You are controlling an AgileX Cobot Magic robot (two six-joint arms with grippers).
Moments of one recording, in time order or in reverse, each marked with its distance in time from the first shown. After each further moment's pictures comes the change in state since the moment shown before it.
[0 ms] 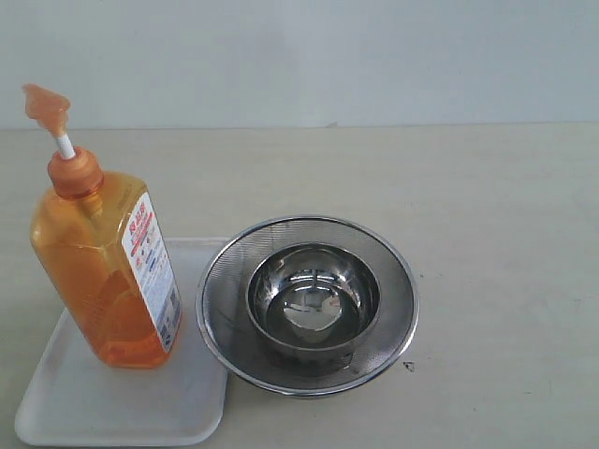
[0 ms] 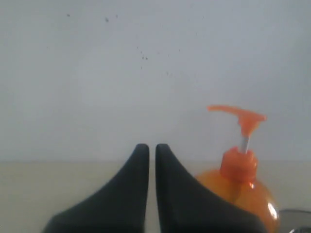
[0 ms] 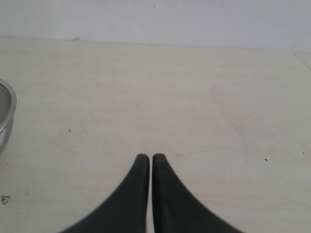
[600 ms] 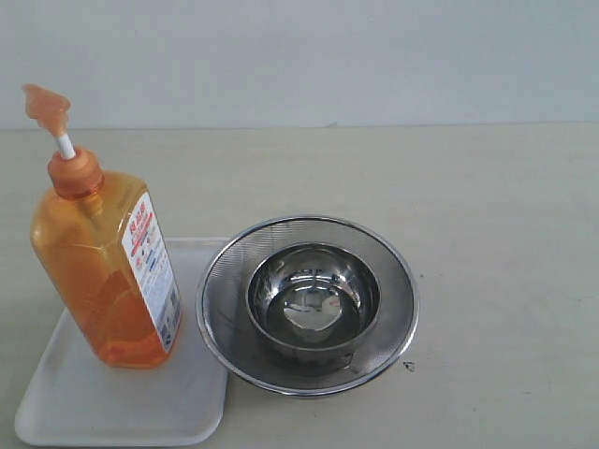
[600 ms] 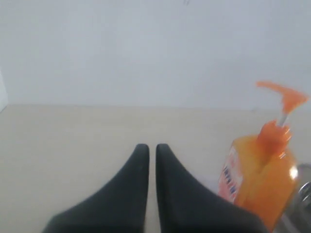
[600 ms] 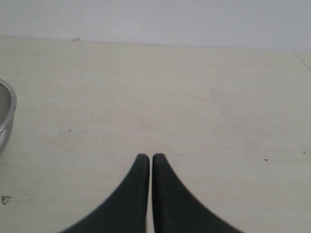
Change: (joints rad) left arm -0.370 -0.002 -0.462 0.120 0.802 0.005; right arm 0.000 0.000 0.000 0.000 0.000 0.000
